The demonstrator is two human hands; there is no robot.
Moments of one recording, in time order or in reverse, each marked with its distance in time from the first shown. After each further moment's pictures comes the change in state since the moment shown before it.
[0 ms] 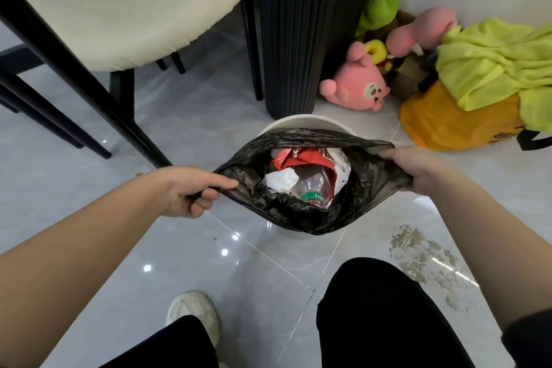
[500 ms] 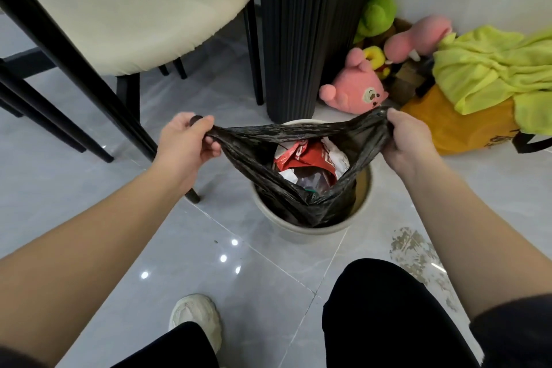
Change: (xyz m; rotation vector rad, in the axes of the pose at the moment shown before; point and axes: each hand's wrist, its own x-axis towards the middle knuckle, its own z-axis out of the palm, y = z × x) left_hand -0.005 0.026 0.002 -0.620 0.434 0.748; right_hand -0.024 -0.043 0.027 0.905 0.069 -0.264
